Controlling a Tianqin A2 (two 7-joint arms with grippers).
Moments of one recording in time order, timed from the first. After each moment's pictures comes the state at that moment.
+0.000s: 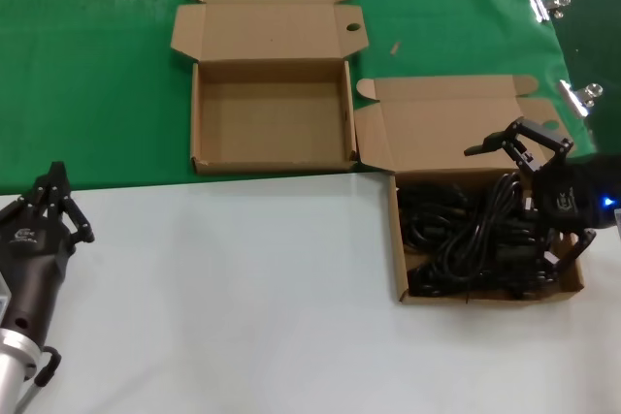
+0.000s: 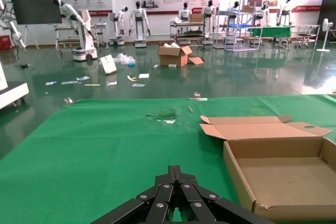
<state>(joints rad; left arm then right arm) 0.00 -0.30 1.60 -1.60 -1.80 0.00 0.00 0.73 0.84 -1.89 1.12 1.73 -1.29 -0.83</state>
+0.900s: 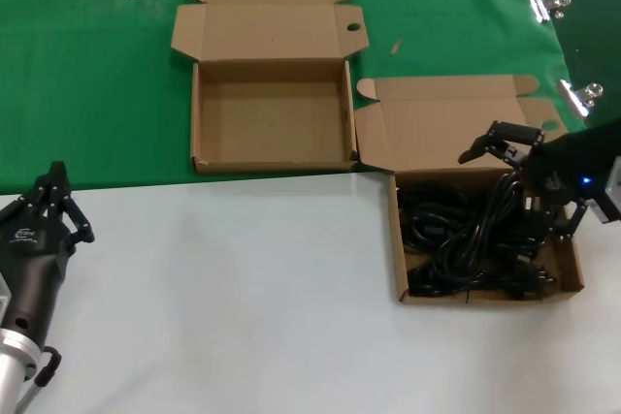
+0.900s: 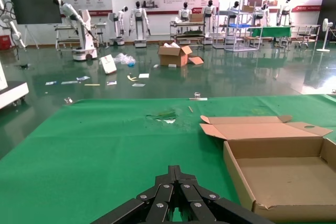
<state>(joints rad) 0.00 -0.30 1.60 -1.60 -1.80 0.00 0.00 1.27 0.54 -2.12 0.24 1.42 -1.33 -1.49</state>
